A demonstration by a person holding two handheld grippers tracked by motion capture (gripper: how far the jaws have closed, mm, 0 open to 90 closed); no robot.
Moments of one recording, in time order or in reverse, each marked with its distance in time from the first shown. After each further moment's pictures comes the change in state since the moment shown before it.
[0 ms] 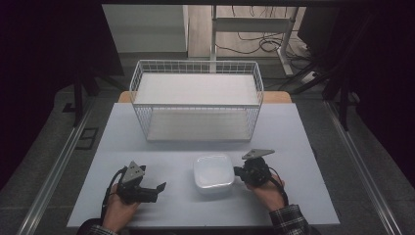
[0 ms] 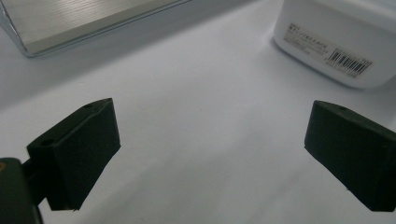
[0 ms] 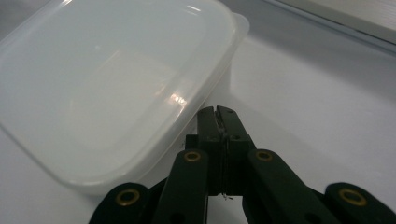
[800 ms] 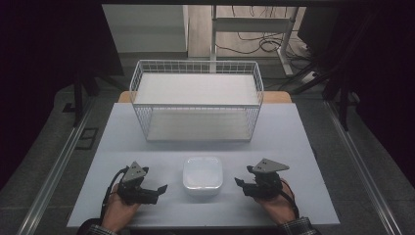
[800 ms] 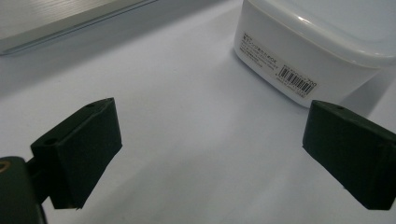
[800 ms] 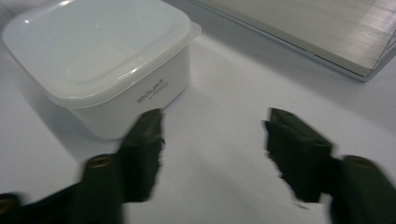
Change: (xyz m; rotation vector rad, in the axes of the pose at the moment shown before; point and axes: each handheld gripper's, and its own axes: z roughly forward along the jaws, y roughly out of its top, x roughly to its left) left arm -0.004 0.003 -0.001 0.029 -0.060 0.015; right arm 0.009 -0.027 -0.038 -0.146 -0.073 -0.076
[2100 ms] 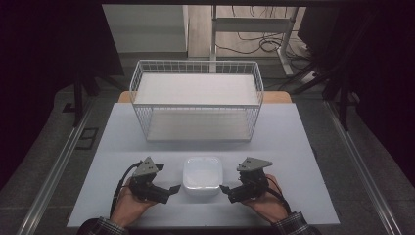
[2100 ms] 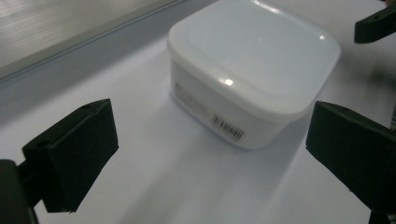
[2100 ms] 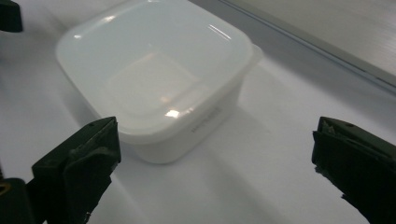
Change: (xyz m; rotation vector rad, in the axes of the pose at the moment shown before) left arm -0.022 0.038 0.010 -0.031 -0.170 0.050; right arm 0.028 0.027 0.018 0.057 0.095 -0.037
